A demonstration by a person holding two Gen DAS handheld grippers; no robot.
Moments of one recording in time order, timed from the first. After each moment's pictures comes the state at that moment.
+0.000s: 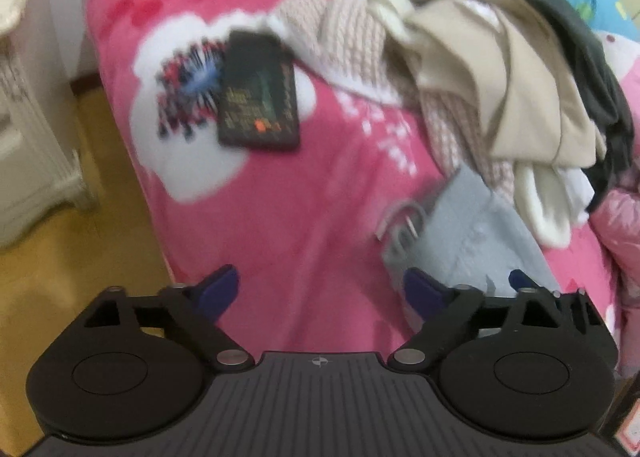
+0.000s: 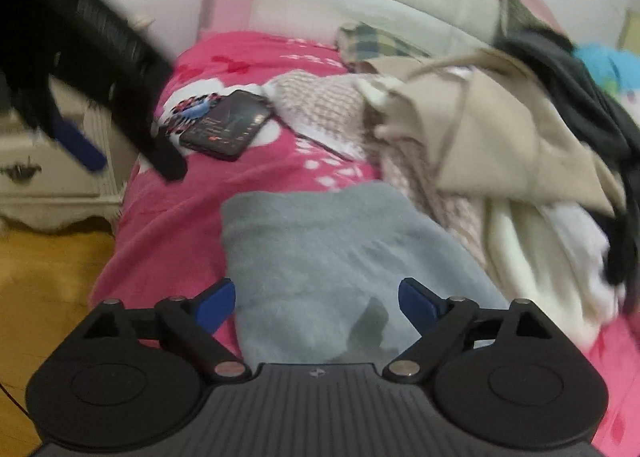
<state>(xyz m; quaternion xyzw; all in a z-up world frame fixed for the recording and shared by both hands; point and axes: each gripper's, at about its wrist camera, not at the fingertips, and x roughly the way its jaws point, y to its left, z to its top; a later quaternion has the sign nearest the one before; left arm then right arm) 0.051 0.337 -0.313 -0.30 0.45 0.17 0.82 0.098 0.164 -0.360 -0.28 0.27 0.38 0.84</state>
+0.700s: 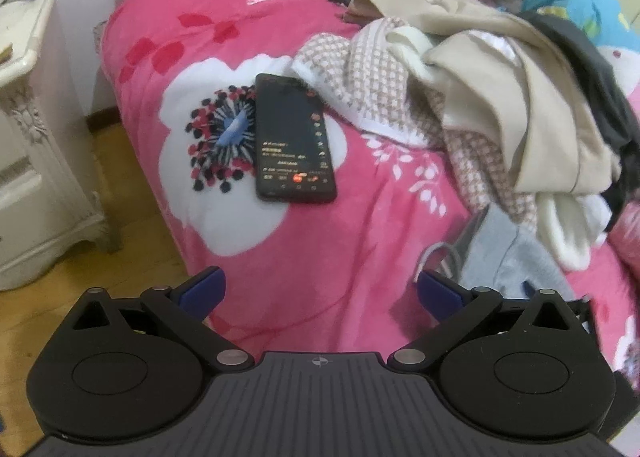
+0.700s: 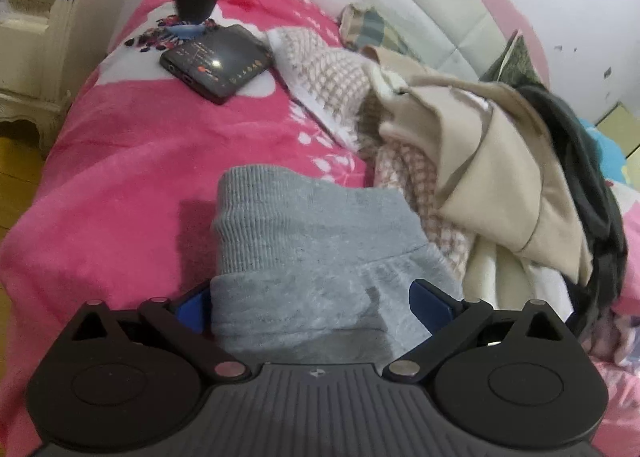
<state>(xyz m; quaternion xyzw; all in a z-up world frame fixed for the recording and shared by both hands) 0.049 0.367 -0.309 -0.28 0.43 0.19 0.84 0.086 0.225 -0.412 -0.43 0.22 0.27 0.83</state>
